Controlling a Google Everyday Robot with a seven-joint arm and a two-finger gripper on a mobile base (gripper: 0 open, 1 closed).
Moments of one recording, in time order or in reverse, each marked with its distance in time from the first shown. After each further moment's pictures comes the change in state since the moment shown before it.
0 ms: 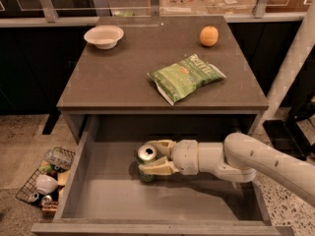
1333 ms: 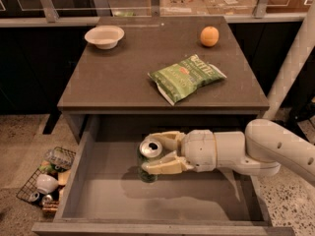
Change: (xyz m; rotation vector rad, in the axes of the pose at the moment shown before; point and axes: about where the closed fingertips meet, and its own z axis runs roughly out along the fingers) arm -0.093 0.047 -0.043 -0.093 -0.066 -0.039
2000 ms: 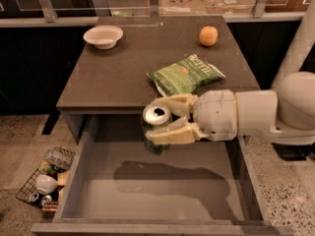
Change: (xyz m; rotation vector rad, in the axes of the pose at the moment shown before) arm -0.111 -0.006 -0.034 0.066 0.089 -0.088
